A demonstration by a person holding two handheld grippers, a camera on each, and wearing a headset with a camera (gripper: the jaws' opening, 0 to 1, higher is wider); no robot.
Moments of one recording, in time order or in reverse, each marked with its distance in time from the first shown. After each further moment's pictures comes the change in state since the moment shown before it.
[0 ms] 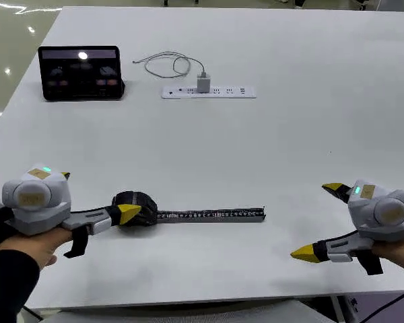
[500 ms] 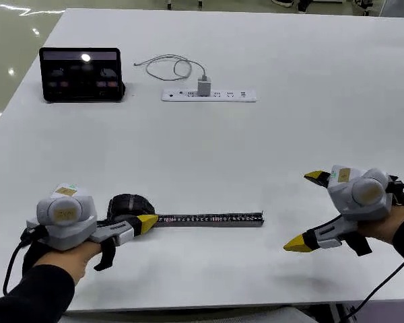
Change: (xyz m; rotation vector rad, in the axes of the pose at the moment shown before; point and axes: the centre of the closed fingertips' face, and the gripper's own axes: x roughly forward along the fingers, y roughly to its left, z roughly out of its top) left arm 0.020 -0.014 -0.029 -0.061 0.025 0.105; right arm 0.021 0.001 0.026 -0.136 0.059 0.107
